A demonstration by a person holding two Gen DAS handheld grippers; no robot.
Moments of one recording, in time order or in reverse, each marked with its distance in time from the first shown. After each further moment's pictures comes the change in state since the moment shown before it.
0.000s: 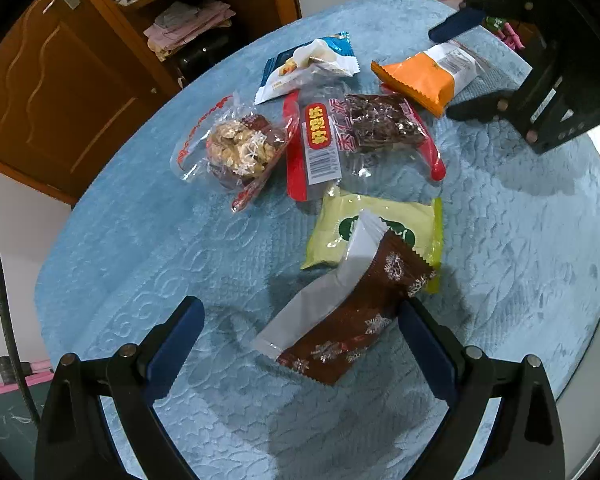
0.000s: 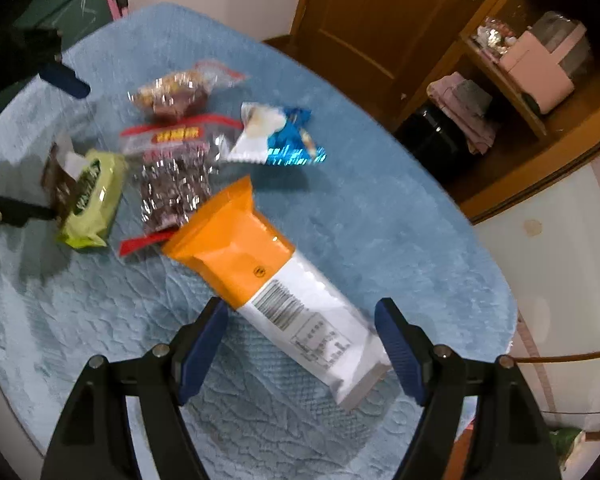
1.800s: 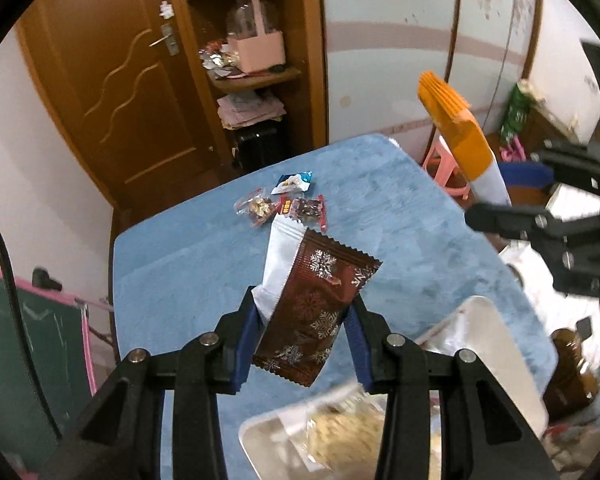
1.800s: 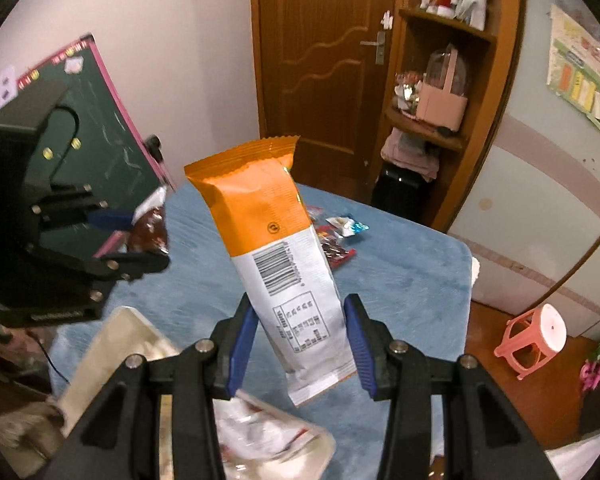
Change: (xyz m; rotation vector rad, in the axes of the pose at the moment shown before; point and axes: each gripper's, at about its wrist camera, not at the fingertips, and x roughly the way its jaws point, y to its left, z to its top) left arm -0.262 -0.084 -0.113 -0.267 -0.367 0.051; right arm -0.291 0.123 -0.080 0.394 -0.384 0.026
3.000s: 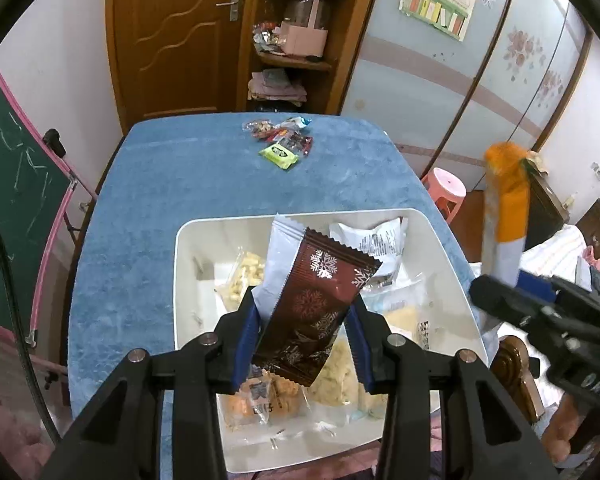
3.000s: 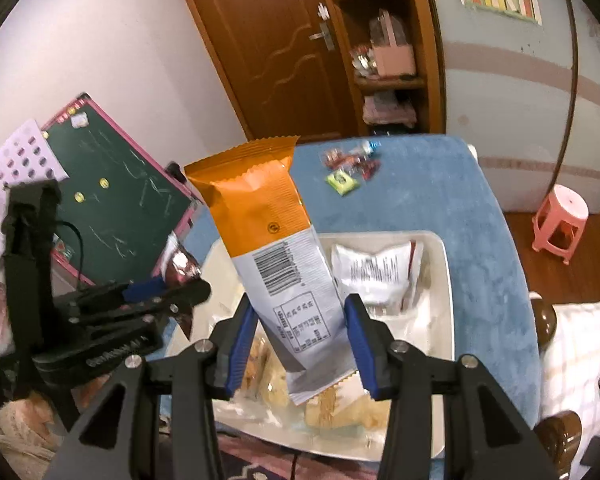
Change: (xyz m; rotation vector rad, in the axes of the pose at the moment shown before) left arm -0.064 -0.037 -0.192 -0.304 -0.039 -0.070; right arm -0.076 0.102 -0.158 0.348 -0.040 0.037
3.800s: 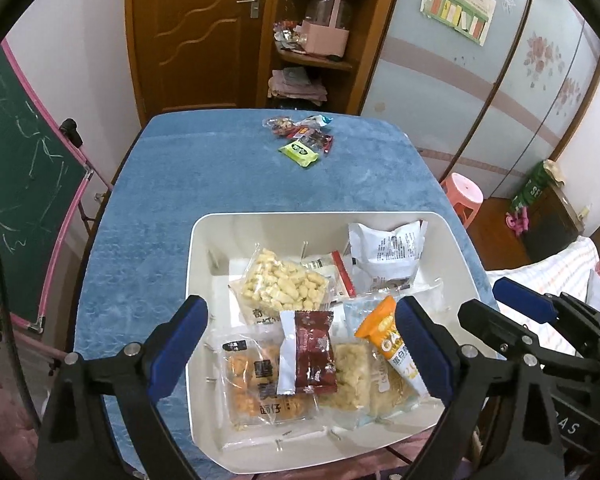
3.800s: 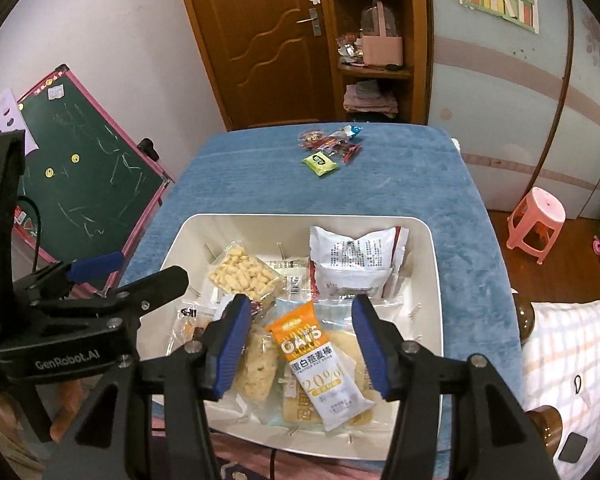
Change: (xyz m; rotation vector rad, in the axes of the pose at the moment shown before) left arm 0.007 0.005 -0.002 -0.042 0.000 0.062; right arm 0.016 0.011 -0.008 -0.044 0.037 -0.117
